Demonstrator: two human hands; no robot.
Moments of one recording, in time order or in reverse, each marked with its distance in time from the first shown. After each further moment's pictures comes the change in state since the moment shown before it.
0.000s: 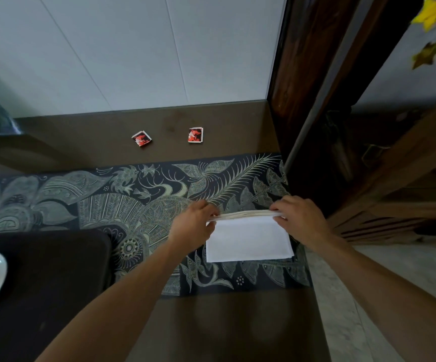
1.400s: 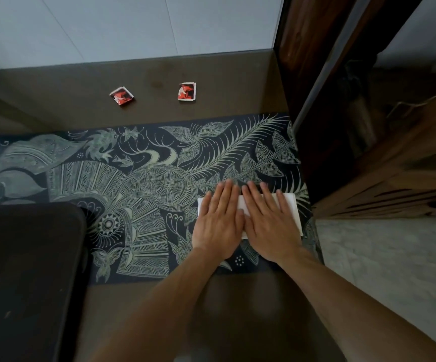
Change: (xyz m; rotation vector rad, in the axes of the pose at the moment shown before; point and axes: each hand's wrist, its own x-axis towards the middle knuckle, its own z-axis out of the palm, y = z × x) left_hand -0.024 0.038 0.116 0.191 -0.016 -0.035; right_hand -0.026 -0.051 0.121 -0.180 0.005 0.048
